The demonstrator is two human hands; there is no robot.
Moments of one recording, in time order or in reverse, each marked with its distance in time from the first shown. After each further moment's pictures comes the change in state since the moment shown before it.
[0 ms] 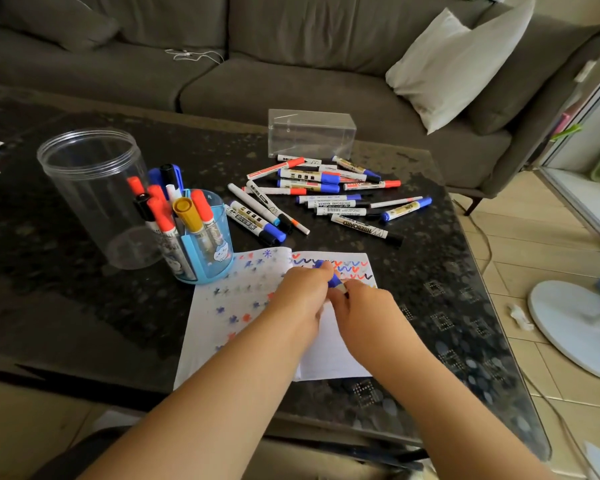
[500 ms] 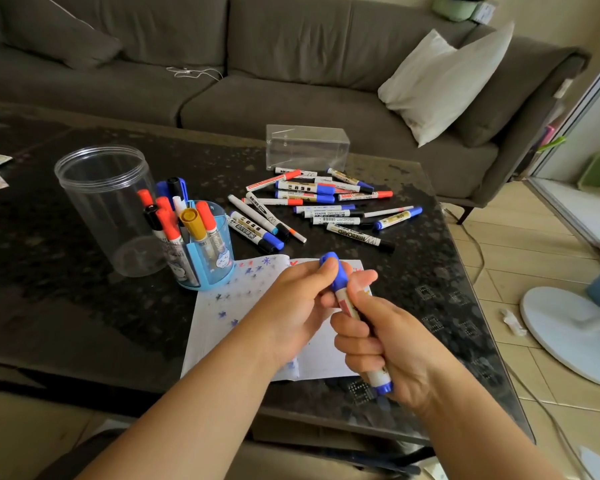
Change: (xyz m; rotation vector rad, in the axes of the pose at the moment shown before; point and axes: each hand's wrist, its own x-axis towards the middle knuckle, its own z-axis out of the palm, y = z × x) left_hand -0.059 0.010 -0.035 -0.224 -0.595 0.260; right_hand -0.038 0.004 -0.030 1.578 -0.526 0.176
